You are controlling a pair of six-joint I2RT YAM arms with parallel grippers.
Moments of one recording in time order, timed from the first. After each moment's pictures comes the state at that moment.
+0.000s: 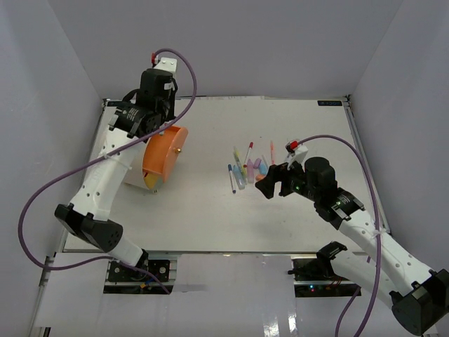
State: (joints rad) left arm -0.46 1.53 1.89 -0.88 -0.45 -0.08; right arm 0.58 0.83 0.68 -0.24 -0.22 0.30
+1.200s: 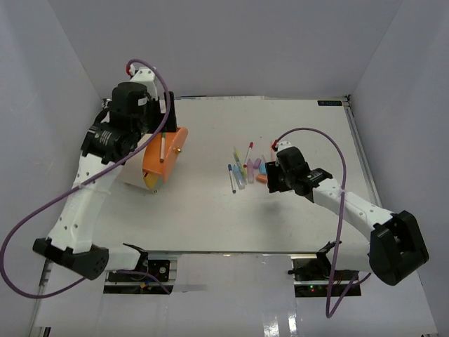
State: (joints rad) left arm -0.40 1.38 1.77 -0.91 -0.27 -0.17; right arm 0.58 1.21 0.76 -0.39 0.10 0.24
